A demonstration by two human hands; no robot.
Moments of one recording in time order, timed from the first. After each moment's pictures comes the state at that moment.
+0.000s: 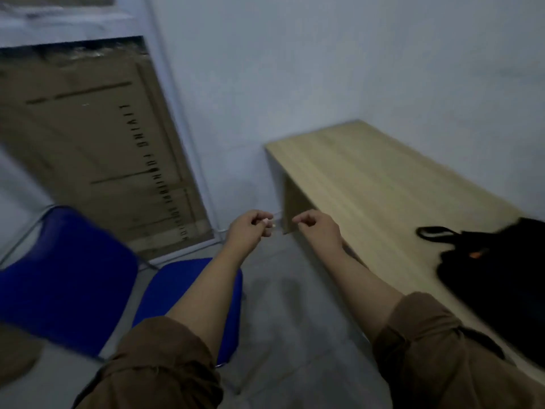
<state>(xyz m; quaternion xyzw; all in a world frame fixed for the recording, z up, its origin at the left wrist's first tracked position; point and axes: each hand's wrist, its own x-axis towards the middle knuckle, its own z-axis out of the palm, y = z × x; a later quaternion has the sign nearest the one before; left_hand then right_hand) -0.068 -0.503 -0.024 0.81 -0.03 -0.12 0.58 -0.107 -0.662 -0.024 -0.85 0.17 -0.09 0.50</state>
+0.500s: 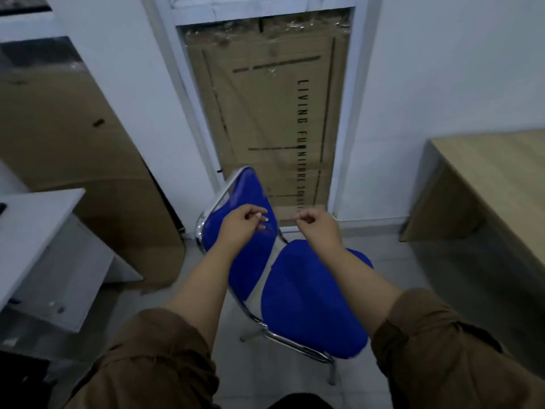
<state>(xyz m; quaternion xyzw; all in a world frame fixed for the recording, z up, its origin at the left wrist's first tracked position) -0.088 -0.089 -0.035 0.82 0.17 0.01 0.55 -0.061 -0.261 -0.046 -0.82 0.01 0.07 0.56</state>
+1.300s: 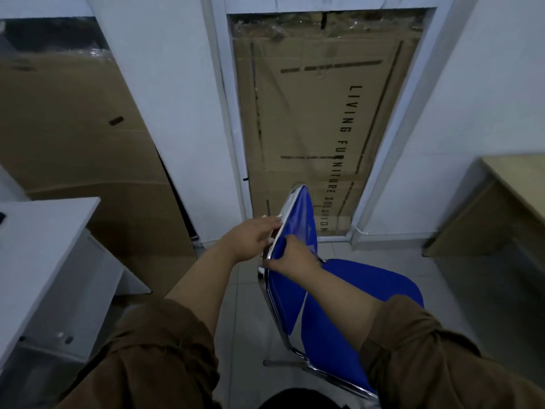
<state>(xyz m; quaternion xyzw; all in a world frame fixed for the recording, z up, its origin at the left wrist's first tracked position) -0.008 0.120 -0.073 0.94 -0.15 -0.10 0.28 -0.023 -0.036 -0.078 -0.90 -0.08 0.22 0.38</state>
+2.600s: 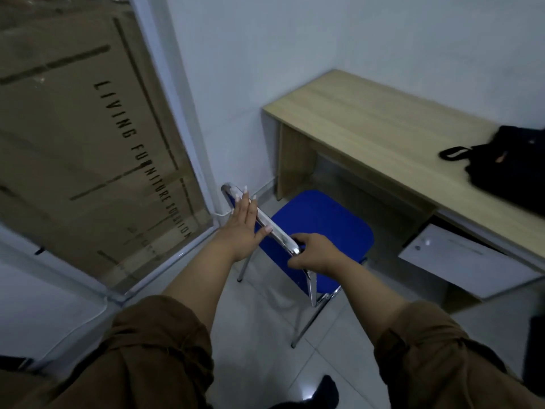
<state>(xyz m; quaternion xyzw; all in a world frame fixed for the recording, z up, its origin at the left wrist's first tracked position) 0.054 -0.193 -0.089 0.89 -0.36 -0.22 0.16 -0.083 -0.339 -0.076 -0.85 0.23 0.13 0.45</state>
